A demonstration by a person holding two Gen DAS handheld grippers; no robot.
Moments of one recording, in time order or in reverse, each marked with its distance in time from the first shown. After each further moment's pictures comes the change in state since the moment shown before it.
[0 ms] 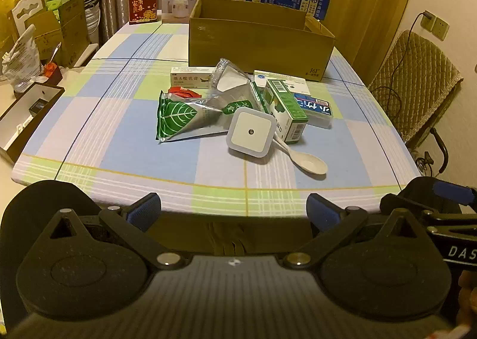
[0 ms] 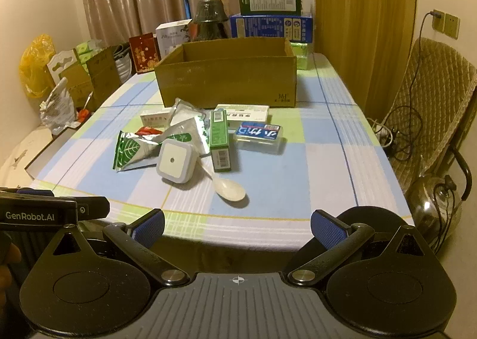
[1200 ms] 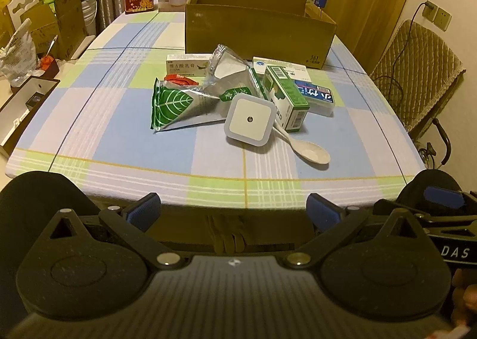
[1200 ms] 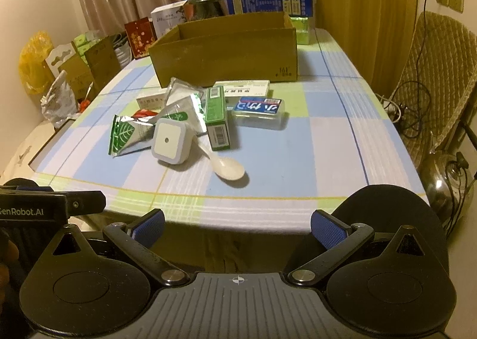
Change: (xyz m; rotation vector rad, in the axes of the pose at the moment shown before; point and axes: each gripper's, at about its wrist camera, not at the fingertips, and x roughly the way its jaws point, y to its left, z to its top) left arm 0.016 -0.001 -0.004 0.004 0.045 0.002; right arm 0.024 -0.019 -0.010 0.041 0.078 0.039
